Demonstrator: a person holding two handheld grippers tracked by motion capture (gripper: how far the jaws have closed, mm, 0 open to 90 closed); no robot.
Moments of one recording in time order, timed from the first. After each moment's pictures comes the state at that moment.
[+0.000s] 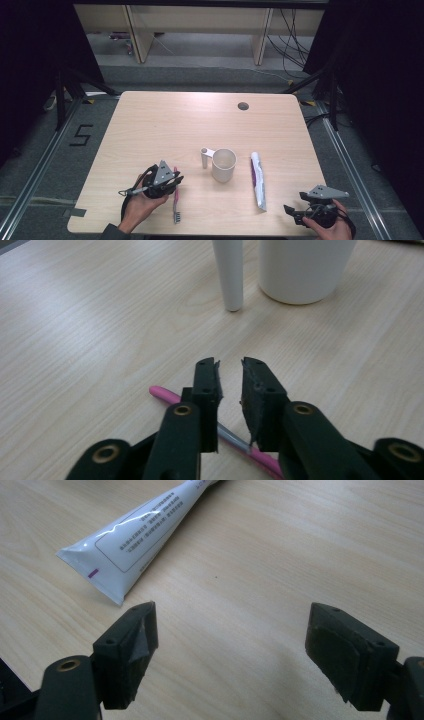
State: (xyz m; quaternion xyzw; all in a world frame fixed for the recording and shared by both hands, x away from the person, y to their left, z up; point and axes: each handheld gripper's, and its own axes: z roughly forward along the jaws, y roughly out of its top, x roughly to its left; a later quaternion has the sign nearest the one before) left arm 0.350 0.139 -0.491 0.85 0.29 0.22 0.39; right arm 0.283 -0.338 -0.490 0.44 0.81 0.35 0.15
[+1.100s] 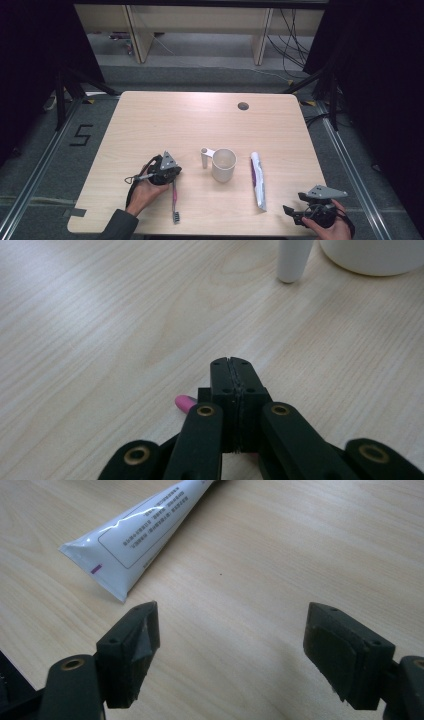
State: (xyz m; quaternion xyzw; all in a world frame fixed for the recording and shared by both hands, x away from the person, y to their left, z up) left arm 0.393 0.142 -0.511 0.86 0.31 0.20 0.34; right arm 0.284 -0.337 -0.491 0.44 0.82 0.34 0.14
